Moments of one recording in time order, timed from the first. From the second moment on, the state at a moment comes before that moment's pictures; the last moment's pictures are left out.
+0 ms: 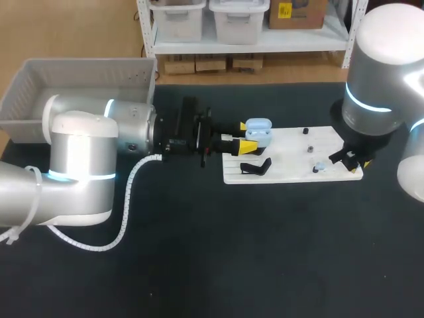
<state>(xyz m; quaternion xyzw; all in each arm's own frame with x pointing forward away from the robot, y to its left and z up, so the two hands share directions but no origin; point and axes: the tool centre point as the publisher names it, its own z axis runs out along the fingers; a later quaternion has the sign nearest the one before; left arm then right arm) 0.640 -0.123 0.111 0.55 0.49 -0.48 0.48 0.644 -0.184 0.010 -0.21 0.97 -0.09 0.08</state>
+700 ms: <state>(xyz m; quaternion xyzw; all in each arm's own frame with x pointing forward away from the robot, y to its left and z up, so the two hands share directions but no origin) 0.640 -0.123 0.111 0.55 0.49 -0.48 0.48 0.615 -0.132 0.082 -0.23 0.97 -0.08 0.10</state>
